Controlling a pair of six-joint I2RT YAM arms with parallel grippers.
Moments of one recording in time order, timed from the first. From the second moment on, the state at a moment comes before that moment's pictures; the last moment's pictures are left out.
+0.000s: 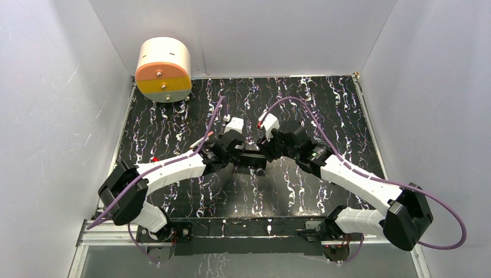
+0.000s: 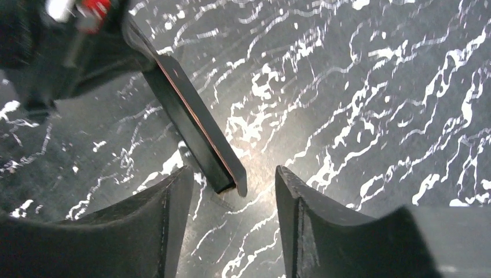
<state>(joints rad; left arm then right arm) -0.90 1.48 0.91 -0.24 -0.43 -0.41 0.79 1.18 0.85 -0.20 -0.05 -0.16</state>
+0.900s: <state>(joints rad) -0.89 1.49 0.93 -0.26 -0.44 -0.41 0.78 1.27 0.74 -0.13 0.06 -0.13</state>
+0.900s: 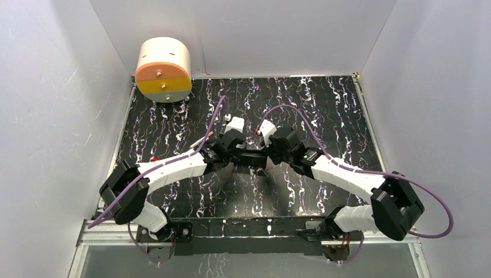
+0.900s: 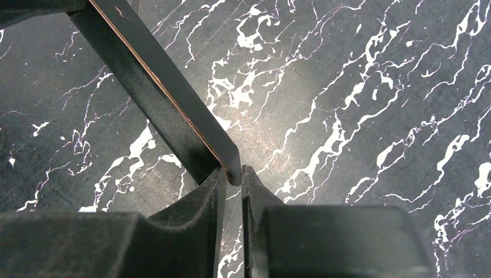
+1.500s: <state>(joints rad) -0.90 1.51 0.95 -0.26 -0.46 -0.43 0.78 1.35 0.86 -0.26 0.07 0.07</state>
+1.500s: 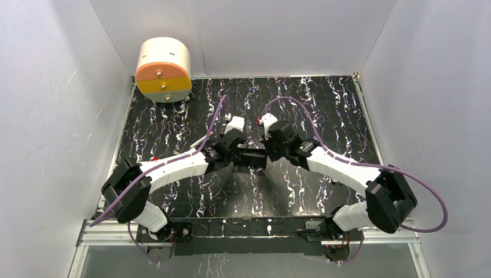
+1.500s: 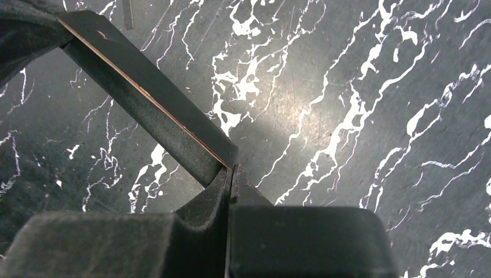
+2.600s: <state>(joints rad) -0.96 1.55 0.96 -0.28 -0.60 -0.47 0.76 1.52 1.10 -0.53 0.16 0.52</state>
